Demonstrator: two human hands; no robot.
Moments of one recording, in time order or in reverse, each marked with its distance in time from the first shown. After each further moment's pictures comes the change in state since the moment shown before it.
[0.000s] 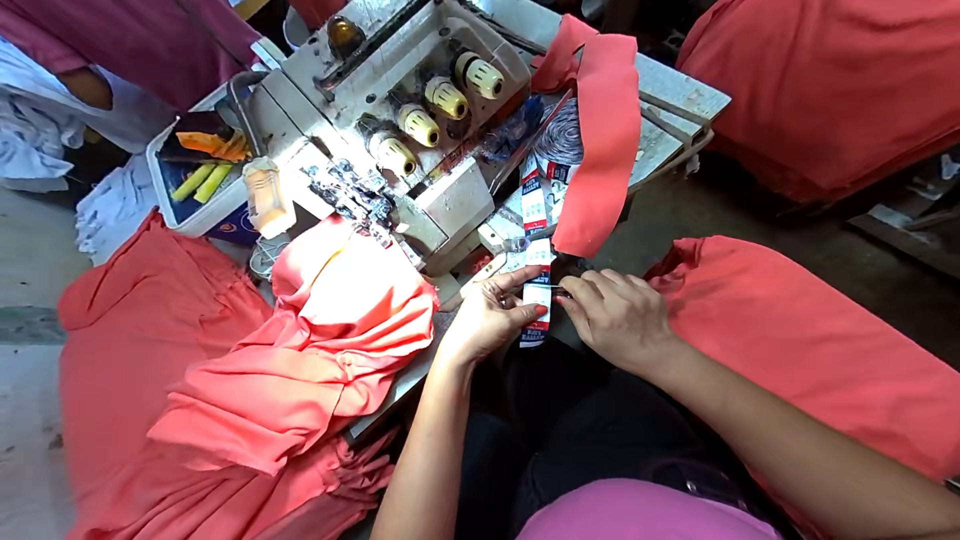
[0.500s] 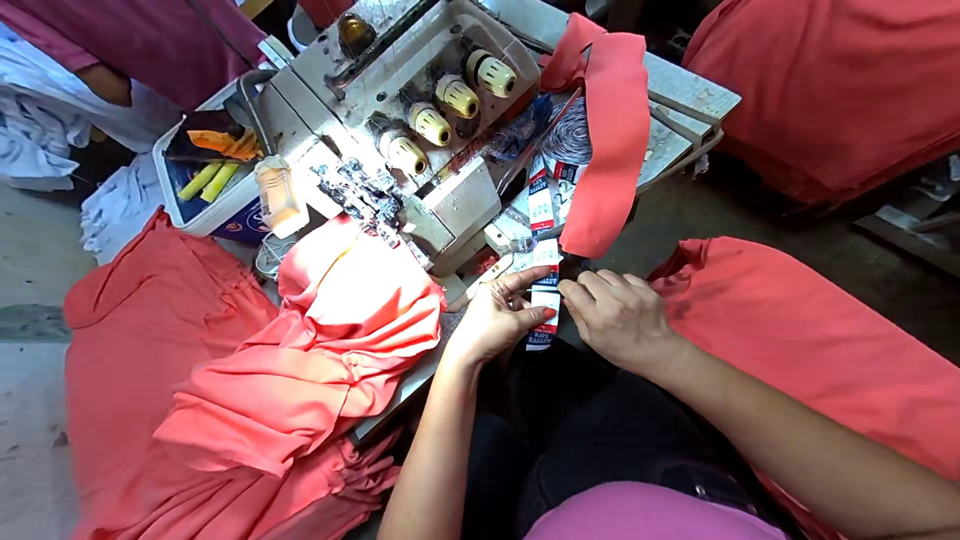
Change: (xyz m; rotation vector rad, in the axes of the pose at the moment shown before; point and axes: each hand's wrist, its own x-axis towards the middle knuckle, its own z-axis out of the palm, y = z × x) left_hand 0.002 -0.001 -0.003 0.017 -0.034 0.002; right_hand 0.006 -0.004 0.005 -0.043 -0.021 -0.068
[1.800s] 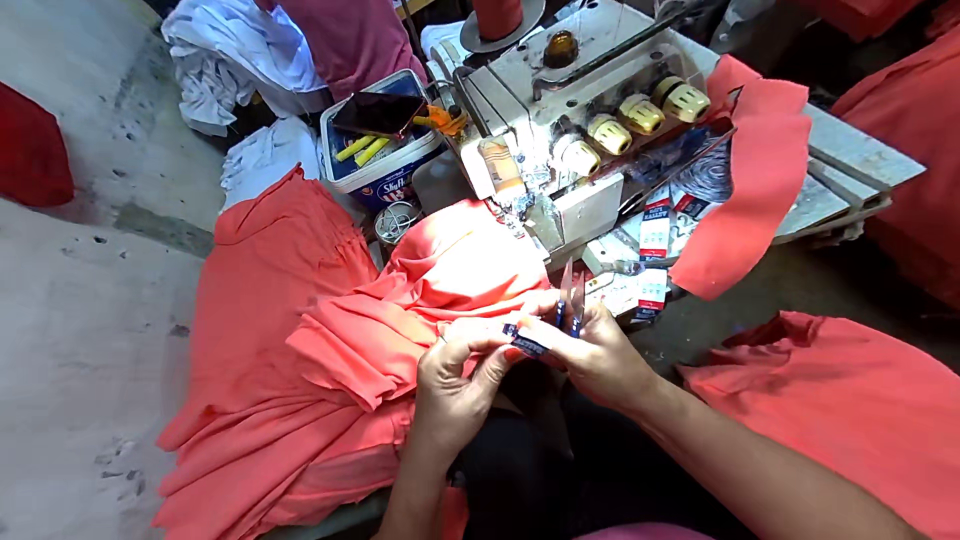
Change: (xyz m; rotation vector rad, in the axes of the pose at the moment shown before) left_hand -0.134 -0.004 -0.056 0.292 0.631 0.793; right_hand 0.092 -0.127 -0.016 1.779 -0.237 0.476
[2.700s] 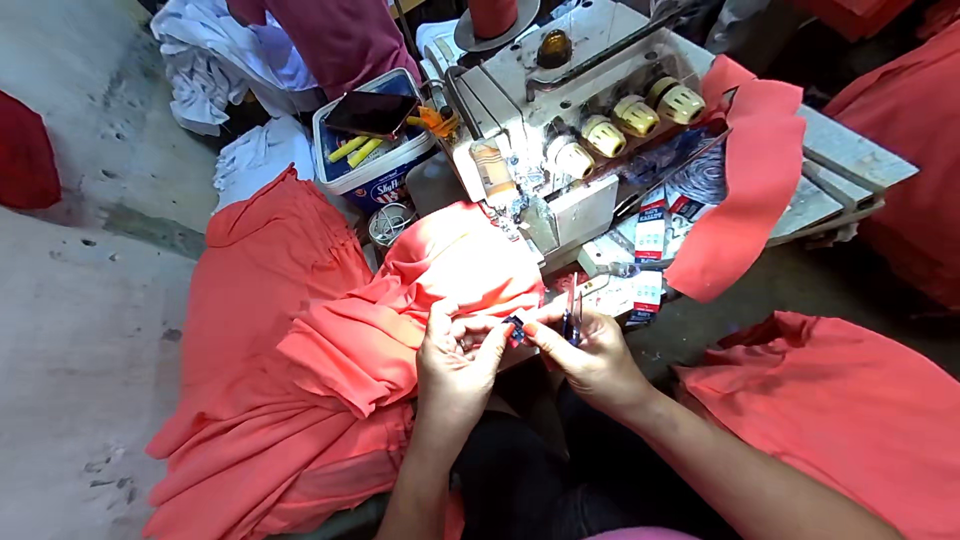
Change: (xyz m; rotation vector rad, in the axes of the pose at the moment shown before) left_hand 0.014 0.006 0.021 -0.003 0.178 -0.260; right_hand -0.008 0.021 -0.012 -0.153 0.130 -0.138
